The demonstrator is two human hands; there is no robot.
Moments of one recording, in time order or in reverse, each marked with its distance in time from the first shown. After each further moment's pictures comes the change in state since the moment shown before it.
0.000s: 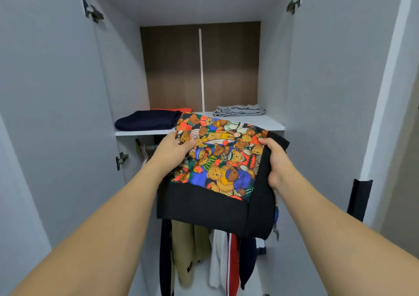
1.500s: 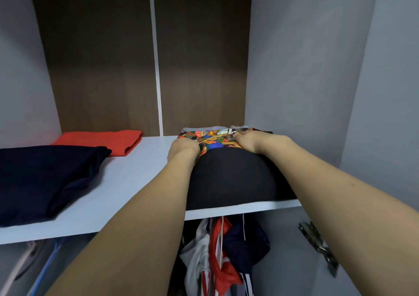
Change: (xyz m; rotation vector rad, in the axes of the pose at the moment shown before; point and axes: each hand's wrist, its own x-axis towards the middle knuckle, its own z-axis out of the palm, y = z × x) left_hand 0.466 -0.032 0.215 -0.058 0.004 -0.340; right_hand 0.465 -0.124 0.057 -1.761 0.076 -0.182
